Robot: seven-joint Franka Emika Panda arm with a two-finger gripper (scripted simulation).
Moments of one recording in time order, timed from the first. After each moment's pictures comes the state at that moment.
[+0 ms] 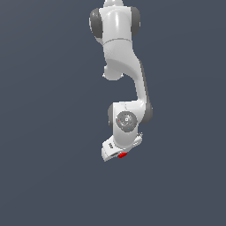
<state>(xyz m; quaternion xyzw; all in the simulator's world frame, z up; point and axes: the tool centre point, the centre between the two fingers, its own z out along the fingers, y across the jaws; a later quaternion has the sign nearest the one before) 0.094 0.044 0.020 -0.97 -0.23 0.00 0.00</state>
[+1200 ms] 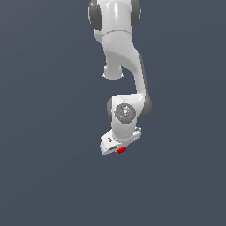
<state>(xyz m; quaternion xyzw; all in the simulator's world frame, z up) 0.074 0.039 0.036 -0.97 -0.23 0.00 0.00</state>
